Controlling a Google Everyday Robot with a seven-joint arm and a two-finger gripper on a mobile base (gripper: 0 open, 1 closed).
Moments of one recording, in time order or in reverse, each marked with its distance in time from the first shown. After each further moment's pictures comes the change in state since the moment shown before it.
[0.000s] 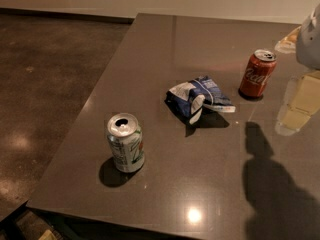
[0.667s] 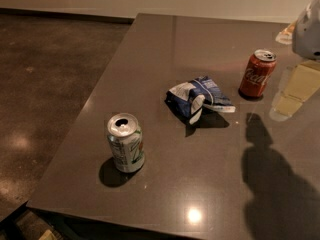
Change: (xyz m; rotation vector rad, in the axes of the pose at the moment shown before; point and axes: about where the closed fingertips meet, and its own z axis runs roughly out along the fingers) arm 0.002 -0.031 0.006 0.047 0.003 0.036
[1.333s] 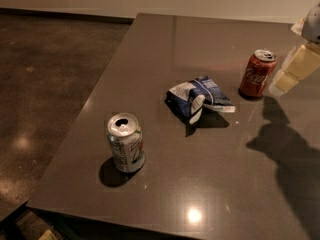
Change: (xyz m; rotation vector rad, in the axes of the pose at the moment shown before) arm 0.024 -0.070 0.020 0.058 -0.098 0.191
